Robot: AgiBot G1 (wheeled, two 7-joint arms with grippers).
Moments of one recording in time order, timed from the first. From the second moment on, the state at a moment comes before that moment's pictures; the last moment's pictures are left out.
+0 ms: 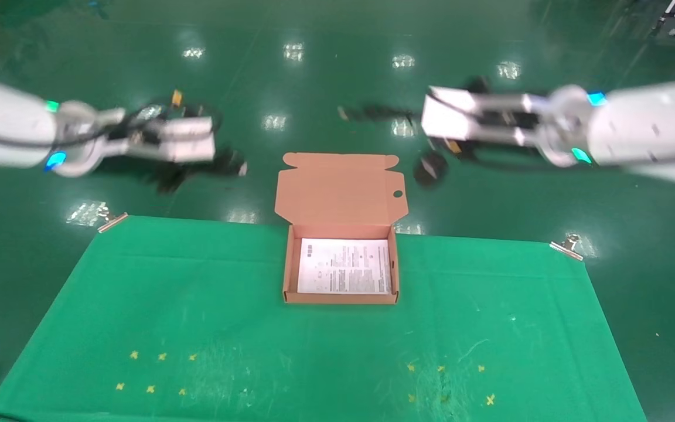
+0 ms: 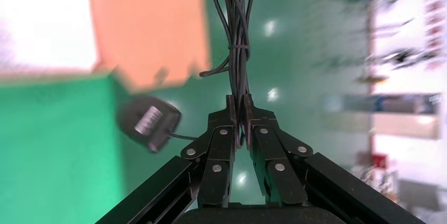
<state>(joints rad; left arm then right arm) -1.79 1.01 0.93 -1.01 2.08 1.09 -0.38 1.71 -0.96 -0.93 1.13 -2.00 -0.79 0.31</state>
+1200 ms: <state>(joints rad) -1.87 1.05 0.96 -0.95 2.26 1.08 -0.47 1.75 -1.34 -0.93 0.69 -1.80 -0.61 0.02</state>
